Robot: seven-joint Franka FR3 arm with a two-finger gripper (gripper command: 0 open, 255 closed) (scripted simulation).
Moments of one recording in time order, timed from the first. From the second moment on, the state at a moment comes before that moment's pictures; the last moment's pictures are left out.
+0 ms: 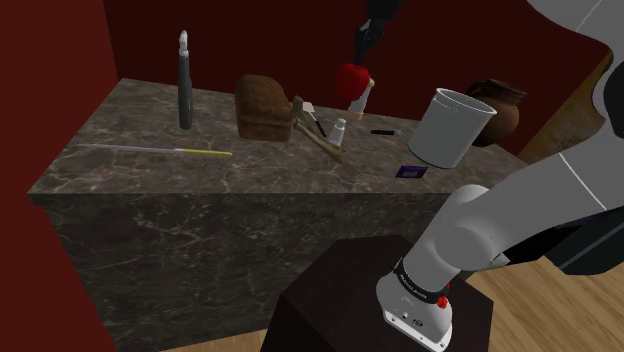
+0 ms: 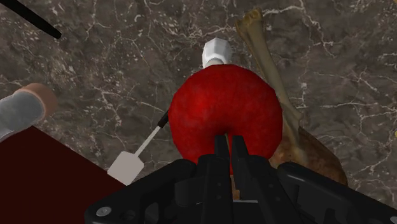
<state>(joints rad) 0.03 -0.44 -0.17 -1.89 -0.12 1.63 -0.19</state>
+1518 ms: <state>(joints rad) 0.17 -0.18 0.14 -1.69 -0.09 1.65 0.26</state>
